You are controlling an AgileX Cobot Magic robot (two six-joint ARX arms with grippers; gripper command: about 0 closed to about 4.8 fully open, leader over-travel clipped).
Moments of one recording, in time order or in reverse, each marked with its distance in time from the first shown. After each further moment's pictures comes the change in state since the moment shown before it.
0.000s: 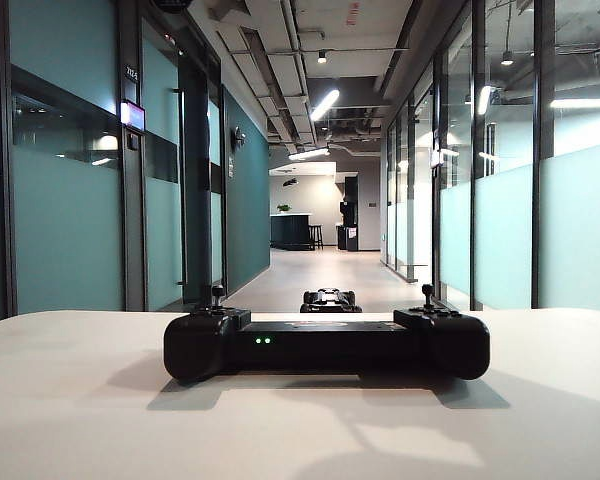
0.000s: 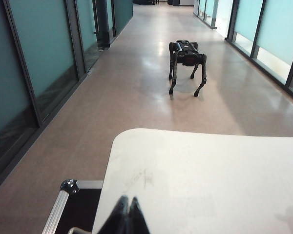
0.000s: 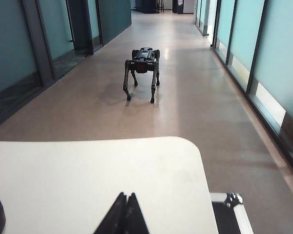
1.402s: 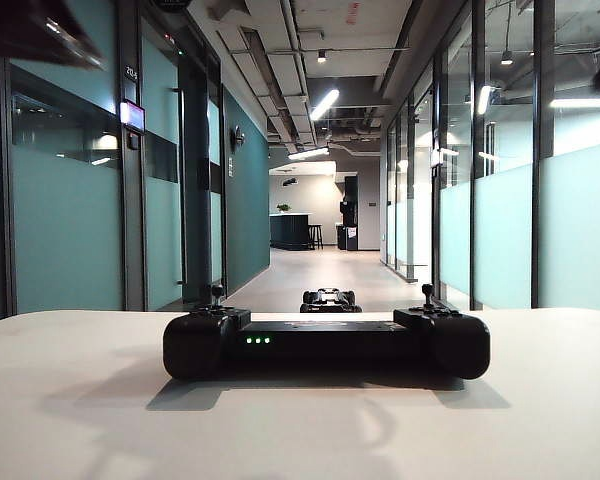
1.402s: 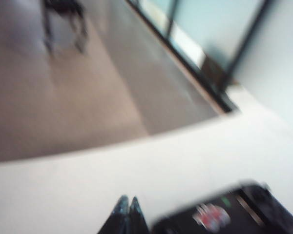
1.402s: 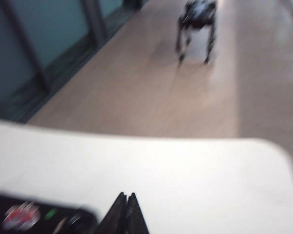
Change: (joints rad) left arm -0.399 0.849 0.657 -0.056 0.108 -0.137; right arm 0.319 0.613 0.416 -0.014 0.091 0.119
